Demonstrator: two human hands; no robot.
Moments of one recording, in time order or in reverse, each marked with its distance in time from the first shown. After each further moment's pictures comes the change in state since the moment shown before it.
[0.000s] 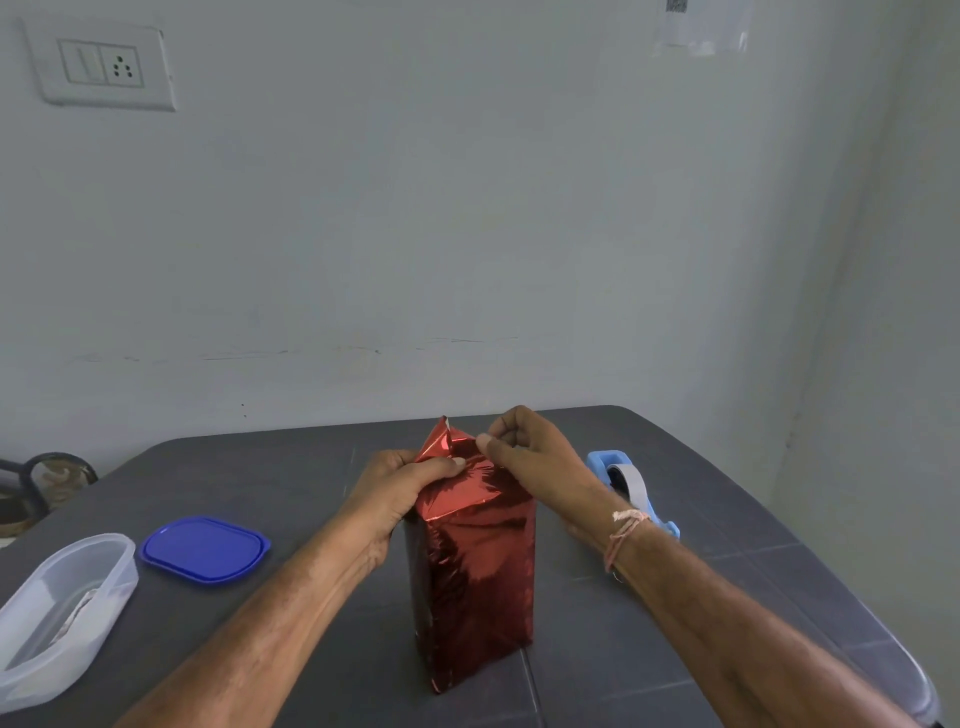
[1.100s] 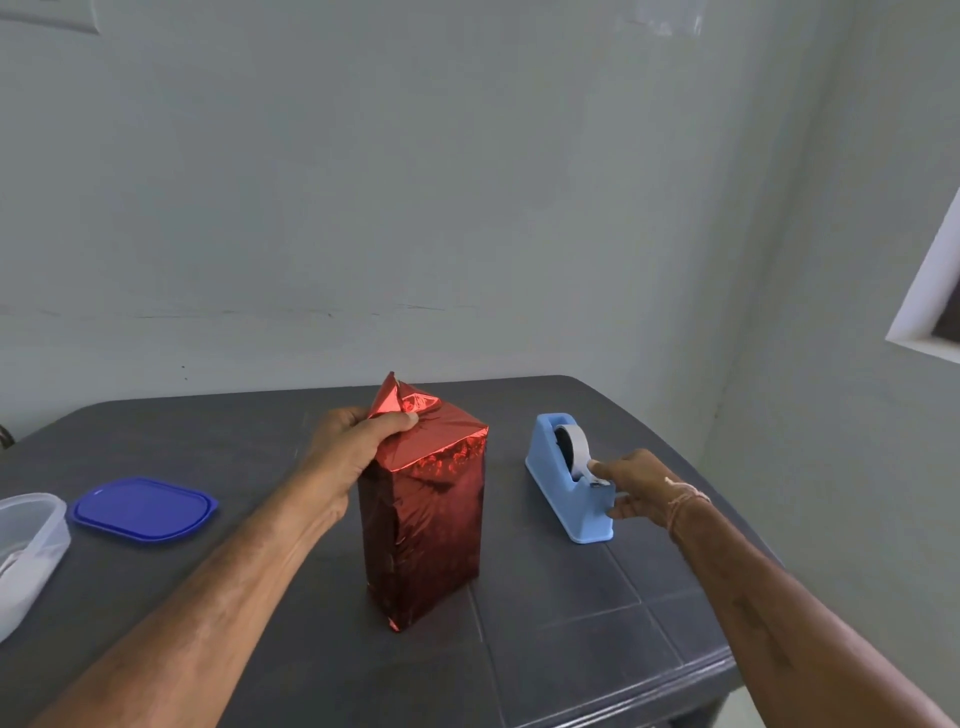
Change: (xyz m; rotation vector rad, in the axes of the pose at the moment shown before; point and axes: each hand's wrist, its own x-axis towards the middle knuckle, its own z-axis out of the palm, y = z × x) left_hand -0.020 0.002 0.010 -0.055 0.107 0.050; right_hand -0.022 0.123 -0.133 -0.111 0.275 0.675
